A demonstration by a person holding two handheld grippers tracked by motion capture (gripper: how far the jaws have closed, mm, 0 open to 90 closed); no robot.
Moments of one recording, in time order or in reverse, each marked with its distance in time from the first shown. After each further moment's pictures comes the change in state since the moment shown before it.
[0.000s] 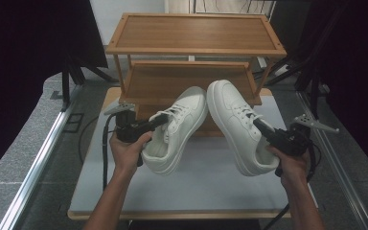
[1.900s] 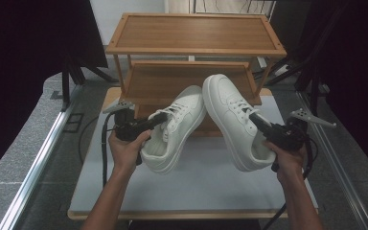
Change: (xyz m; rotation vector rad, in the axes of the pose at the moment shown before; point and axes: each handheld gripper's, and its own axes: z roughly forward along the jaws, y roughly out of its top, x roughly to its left) left arm 0.001 0.005 -0.003 -0.005 0.000 0.003; right arm 0.011 0.012 0.009 -0.022 0.008 -0.002
